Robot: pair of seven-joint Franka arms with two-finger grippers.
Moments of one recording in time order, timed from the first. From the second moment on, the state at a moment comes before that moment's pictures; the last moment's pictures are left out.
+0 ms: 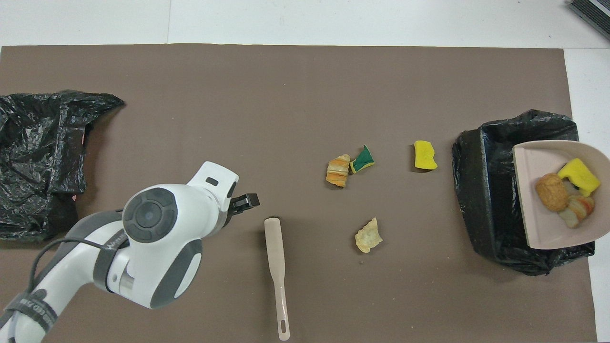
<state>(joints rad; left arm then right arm) -0.53 -0.03 0.04 -2.23 -0.09 2.31 -0.68 -0.45 0.05 0.00 -1.81 -0.15 1.92 -2.06</state>
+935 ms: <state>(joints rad) -0.07 0.07 0.04 -1.75 -0.09 1.87 -0.03 -0.29 -0.07 0.01 -2.00 -0.58 2.06 -1.79</state>
